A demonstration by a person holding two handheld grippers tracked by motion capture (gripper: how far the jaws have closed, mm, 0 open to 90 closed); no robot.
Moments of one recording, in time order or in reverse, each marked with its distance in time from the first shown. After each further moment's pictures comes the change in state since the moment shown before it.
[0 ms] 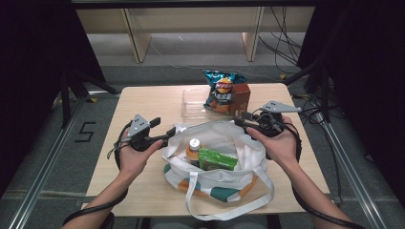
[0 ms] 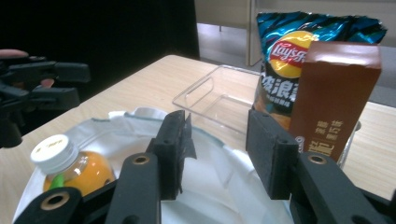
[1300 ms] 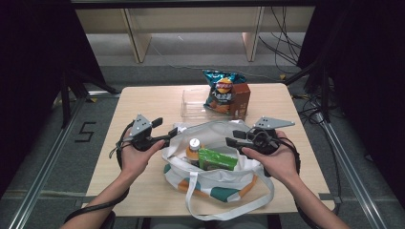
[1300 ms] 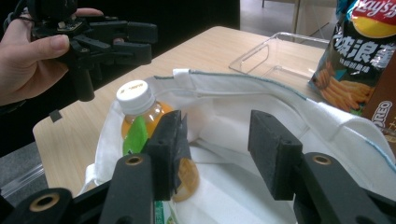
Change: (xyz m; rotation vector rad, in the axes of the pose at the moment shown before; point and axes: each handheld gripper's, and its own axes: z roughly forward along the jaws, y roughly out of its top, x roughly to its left) left arm -0.002 -0.002 0.004 0.009 -0.016 -0.005; right arm 0.031 -0.024 -0.010 0.103 0.163 -0.016
